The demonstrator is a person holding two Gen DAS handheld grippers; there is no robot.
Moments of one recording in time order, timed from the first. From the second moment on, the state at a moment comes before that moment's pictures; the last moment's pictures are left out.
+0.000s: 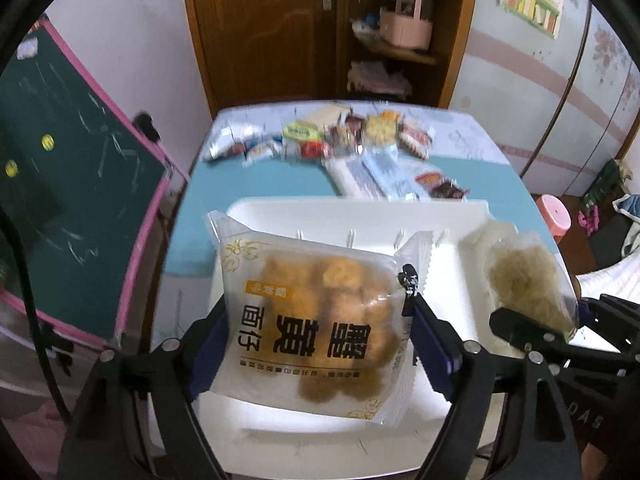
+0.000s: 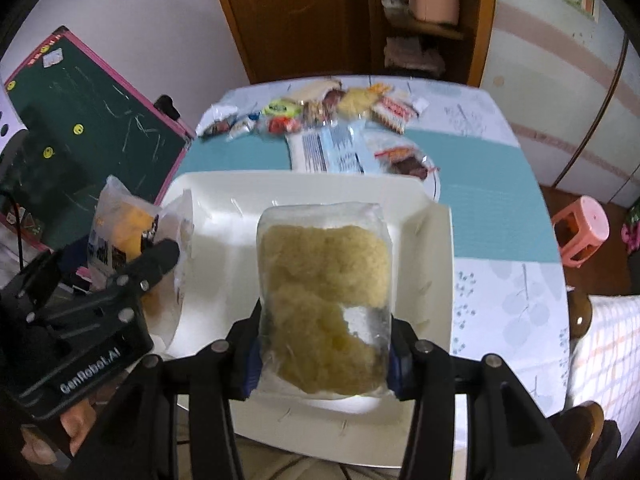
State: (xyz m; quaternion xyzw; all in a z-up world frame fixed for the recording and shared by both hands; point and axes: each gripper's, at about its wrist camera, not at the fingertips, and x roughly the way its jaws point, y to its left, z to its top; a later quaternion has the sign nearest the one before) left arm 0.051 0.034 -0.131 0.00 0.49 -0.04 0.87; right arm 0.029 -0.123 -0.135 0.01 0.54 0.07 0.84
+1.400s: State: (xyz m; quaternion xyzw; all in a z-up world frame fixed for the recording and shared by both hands) left arm 0.049 0.046 -0.132 -0.04 0.51 -0.01 0.86; right arm 0.019 -0.129 -0.127 0.01 0.52 0.03 0.85
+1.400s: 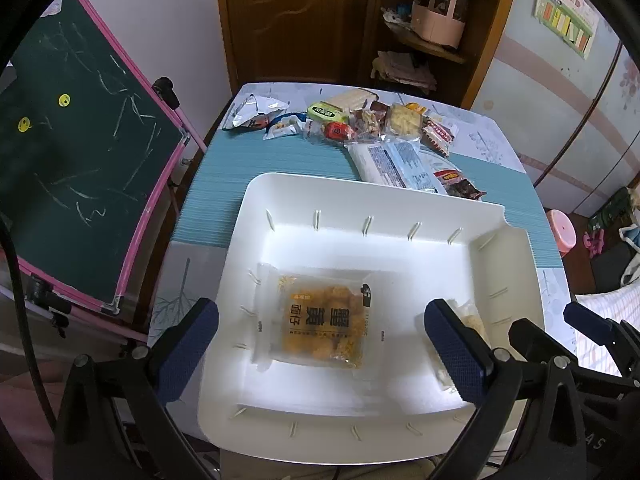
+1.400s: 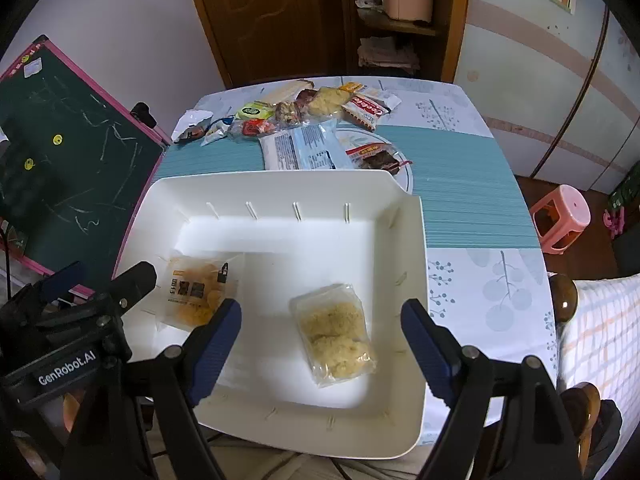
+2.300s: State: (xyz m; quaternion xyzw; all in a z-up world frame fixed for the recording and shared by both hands) left arm 0.096 0.032 0.013 0.01 0.35 0.00 0.94; right arm 0.062 -0.154 -0.001 -0.07 0.38 0.03 0.92
